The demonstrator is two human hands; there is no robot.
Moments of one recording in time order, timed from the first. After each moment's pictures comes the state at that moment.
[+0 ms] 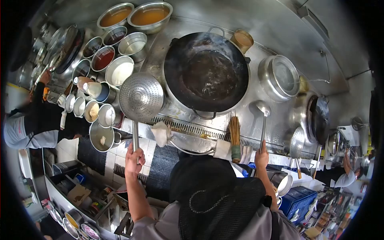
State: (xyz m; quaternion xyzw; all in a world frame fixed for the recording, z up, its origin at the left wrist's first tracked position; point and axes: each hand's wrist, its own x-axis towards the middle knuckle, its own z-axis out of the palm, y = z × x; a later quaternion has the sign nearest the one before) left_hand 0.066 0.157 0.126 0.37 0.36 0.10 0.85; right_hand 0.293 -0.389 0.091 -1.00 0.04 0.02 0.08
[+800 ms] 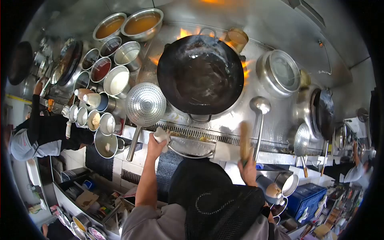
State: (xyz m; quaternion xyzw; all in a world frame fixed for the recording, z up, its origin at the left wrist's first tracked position) left_hand 0.165 0.123 0.050 0.79 0.35 -0.02 0.51; right_hand 0.215 -0.340 0.100 -0.98 -0.12 0.01 0.14
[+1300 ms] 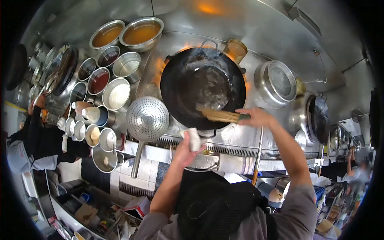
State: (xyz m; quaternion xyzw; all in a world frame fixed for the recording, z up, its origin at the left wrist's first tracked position) left_hand 0.265 0.044 0.117 0.19 0.29 -0.08 0.93; right_hand 0.492 -0.192 0.267 -0.88 -0.28 0.37 0.08
